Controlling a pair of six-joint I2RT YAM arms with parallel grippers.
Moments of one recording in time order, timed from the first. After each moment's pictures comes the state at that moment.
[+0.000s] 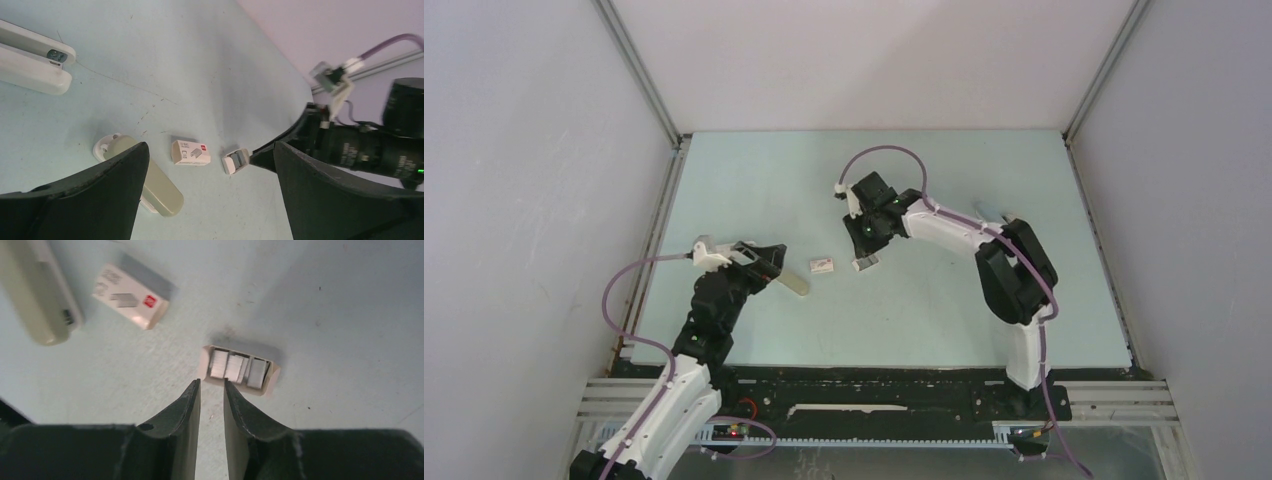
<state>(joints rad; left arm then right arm) -0.27 0.56 0.19 0.18 -0.09 -0.86 0.71 2.02 1.53 -0.56 -0.14 0.13</state>
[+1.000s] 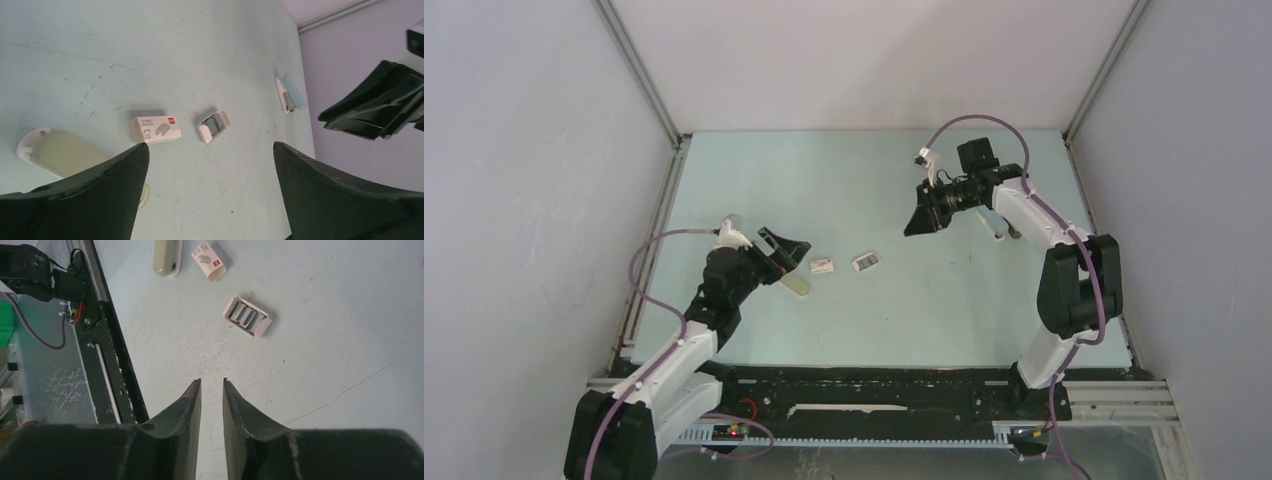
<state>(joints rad) -0.27 0.86 0.29 0.27 0.17 -0.86 0.26 1.73 1.40 -0.70 -0.92 -0.32</state>
